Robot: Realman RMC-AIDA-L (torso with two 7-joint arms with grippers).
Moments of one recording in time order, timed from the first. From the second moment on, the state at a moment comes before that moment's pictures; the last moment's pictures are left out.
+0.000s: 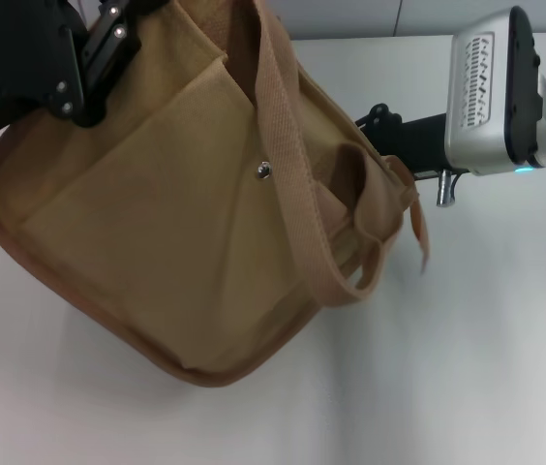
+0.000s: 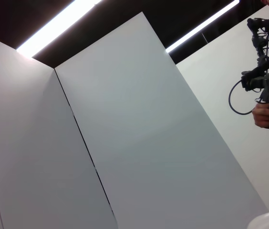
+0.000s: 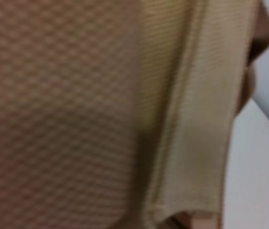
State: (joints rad) left arm -0.47 -2.07 0.84 0.66 1.26 1.88 -0.75; right arm 0.66 2.08 -1.26 -0.85 -2.02 -1.12 1.27
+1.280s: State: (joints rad) left arm -0.50 -2.08 0.92 0.18 1.22 1.87 -0.38; right arm 0.59 2.07 -0.81 -0.98 -1.82 -1.33 1.40
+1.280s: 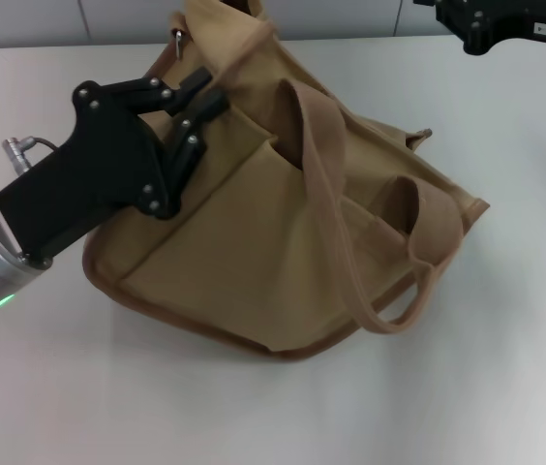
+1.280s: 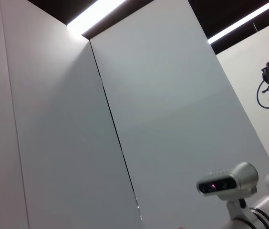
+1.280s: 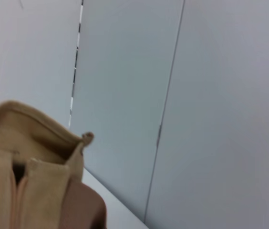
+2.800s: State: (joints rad) left arm -0.45 -2.07 0.91 0.21 1.15 1.89 -0.40; right arm 0.63 2.09 -1.26 -1.15 -2.30 -1.18 1.43
